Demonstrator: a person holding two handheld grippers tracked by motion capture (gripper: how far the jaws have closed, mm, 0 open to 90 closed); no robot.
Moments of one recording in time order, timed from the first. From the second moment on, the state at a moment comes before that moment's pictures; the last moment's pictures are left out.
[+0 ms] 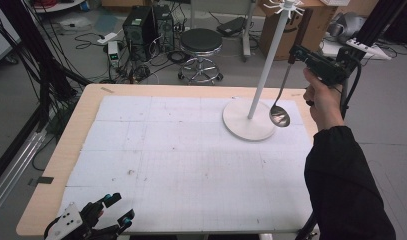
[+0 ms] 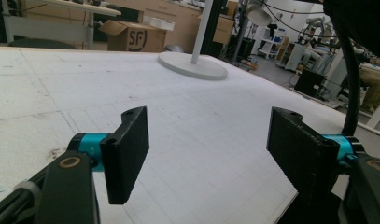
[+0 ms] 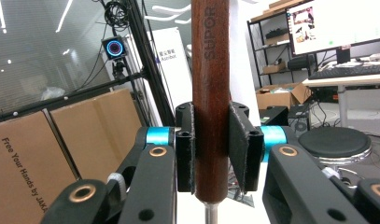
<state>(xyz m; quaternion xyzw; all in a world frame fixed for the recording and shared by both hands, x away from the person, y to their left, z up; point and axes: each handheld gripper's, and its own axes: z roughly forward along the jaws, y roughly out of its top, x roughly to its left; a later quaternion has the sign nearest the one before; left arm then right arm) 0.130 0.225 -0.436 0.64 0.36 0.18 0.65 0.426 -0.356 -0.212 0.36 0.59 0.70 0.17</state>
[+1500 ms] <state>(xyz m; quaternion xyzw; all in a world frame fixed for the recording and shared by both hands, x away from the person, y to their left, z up) 0.131 0.227 -0.437 0.64 0.37 0.18 0.65 0.436 -0.369 -0.211 0.36 0.58 0.71 0.17</state>
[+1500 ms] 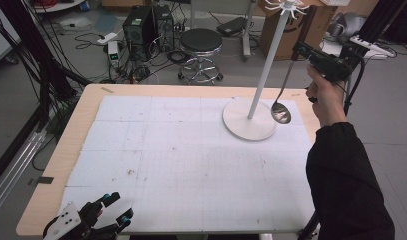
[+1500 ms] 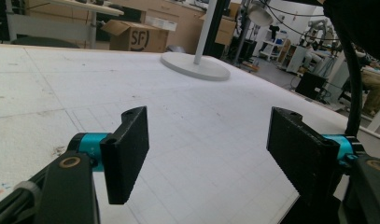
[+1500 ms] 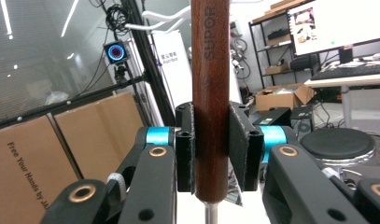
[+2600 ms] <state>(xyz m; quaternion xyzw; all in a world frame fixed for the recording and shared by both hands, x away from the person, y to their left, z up) 0.133 0.229 -0.439 0.64 0.38 0.18 0.64 0.445 -0.383 -0.212 0.36 0.57 0.72 0.15</state>
